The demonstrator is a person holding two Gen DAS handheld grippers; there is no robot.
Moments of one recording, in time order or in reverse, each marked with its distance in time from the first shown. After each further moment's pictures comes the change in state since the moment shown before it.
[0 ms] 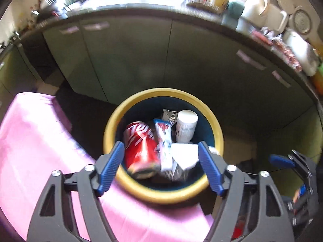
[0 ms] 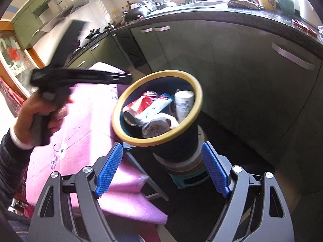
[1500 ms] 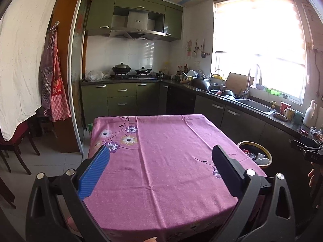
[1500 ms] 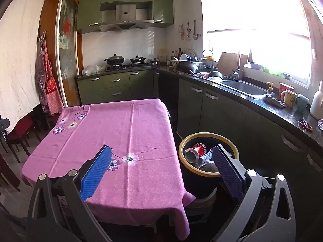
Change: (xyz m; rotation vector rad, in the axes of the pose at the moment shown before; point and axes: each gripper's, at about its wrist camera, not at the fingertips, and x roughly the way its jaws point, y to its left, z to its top) left arm -0.372 0.026 -0.396 -0.527 -0.678 0.666; right arm -0.128 0.218 -0.073 -0.421 -0.367 -0.015
